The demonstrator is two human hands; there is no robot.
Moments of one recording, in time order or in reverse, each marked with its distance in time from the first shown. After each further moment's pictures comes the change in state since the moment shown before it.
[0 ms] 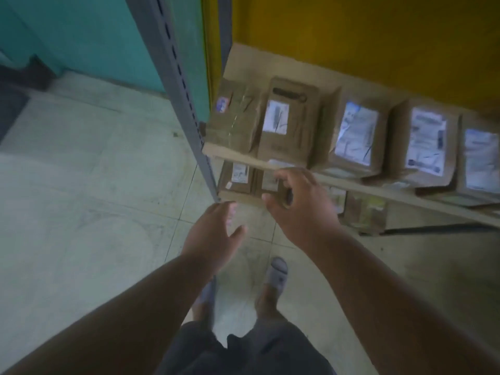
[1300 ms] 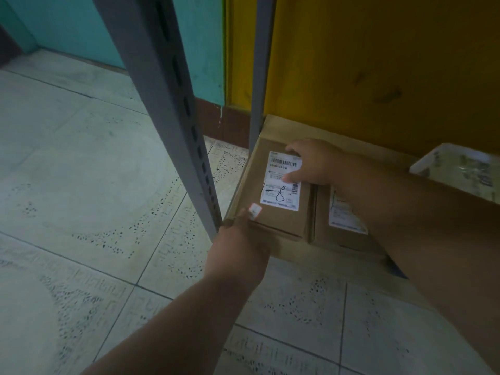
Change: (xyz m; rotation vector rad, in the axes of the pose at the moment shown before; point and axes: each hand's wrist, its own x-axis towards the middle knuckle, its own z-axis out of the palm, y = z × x) left_hand 0.305 -0.260 0.294 -0.036 0.151 -0.181; right_hand 0.395 0.279 0.380 -0.422 -0.249 -0.223
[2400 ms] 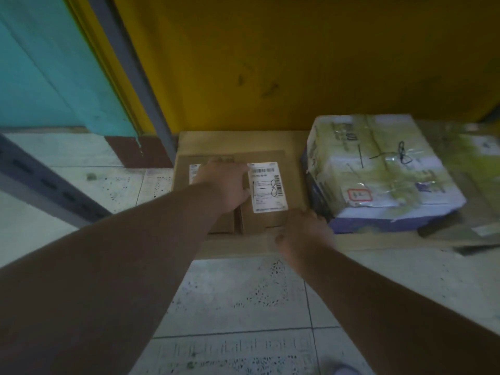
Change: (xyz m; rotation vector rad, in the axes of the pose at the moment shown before) left_hand 0.088 0.128 0.014 0.714 -0.152 0.643; right_hand -0.190 0.009 0.067 0.154 0.076 0.720
